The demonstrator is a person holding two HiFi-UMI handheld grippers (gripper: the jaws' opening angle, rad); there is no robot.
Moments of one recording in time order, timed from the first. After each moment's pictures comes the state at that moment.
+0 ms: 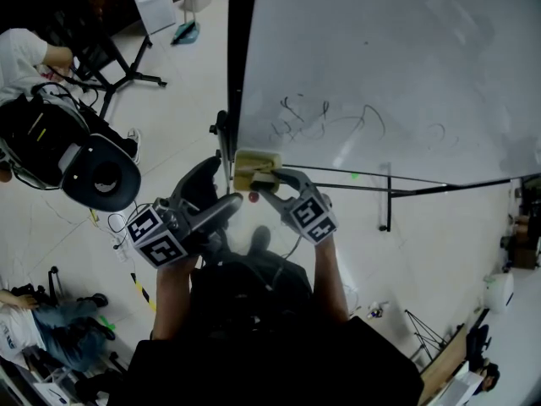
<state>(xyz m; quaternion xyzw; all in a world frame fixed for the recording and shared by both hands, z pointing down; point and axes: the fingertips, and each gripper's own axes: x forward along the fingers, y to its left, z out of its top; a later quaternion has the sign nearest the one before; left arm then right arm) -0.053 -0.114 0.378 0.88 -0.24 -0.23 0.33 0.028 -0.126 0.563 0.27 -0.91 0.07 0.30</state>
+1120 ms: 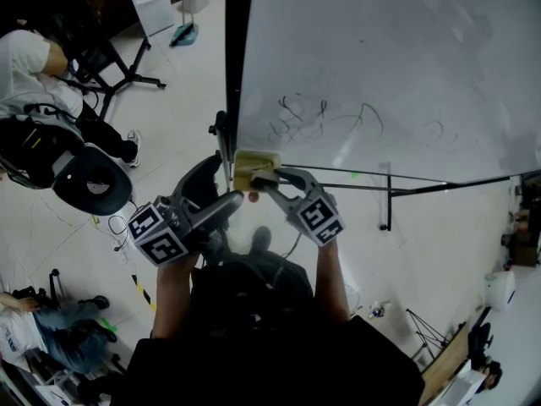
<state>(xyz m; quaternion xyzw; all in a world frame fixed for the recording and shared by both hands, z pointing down) -0.050 -0.116 0.377 0.88 -0.23 -0.23 0.33 0.034 -0.128 0.539 0.28 -0.92 0.05 0.27</state>
